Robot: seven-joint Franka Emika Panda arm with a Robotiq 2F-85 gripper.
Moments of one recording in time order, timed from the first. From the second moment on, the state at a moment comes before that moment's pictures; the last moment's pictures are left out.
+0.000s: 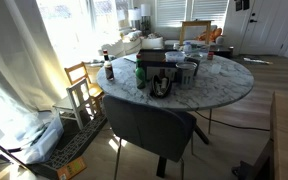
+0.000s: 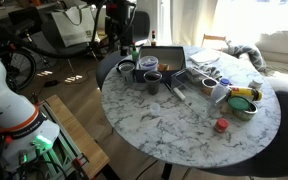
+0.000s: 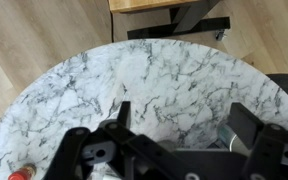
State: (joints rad) arm -0.17 -0.25 -0.23 -2.13 -0.15 1.65 -0.21
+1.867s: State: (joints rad) arm -0.30 -0.15 -0.56 -2.33 0.28 1.93 -1.04
